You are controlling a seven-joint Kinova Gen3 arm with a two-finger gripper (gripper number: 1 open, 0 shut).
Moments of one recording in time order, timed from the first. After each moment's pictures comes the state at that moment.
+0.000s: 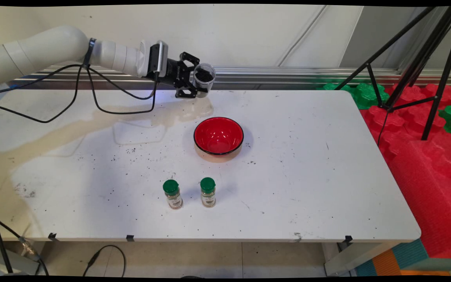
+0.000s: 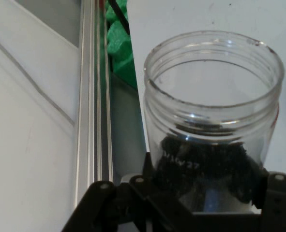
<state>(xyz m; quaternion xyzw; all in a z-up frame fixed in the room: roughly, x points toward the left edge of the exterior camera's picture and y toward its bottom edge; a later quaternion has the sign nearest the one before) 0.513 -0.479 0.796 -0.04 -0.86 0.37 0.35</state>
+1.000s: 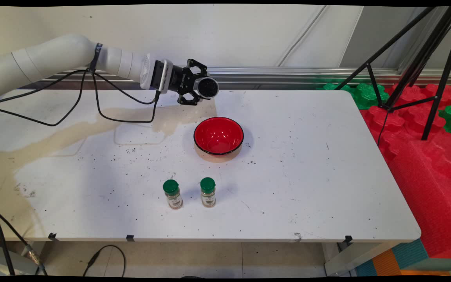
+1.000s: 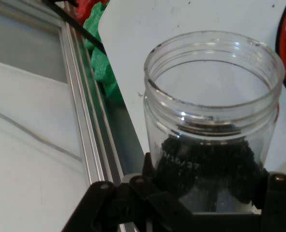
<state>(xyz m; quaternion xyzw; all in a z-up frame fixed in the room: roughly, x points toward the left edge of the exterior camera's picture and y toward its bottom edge) 0.497 -0.476 0.783 -0.17 -0.85 0.41 0.29</state>
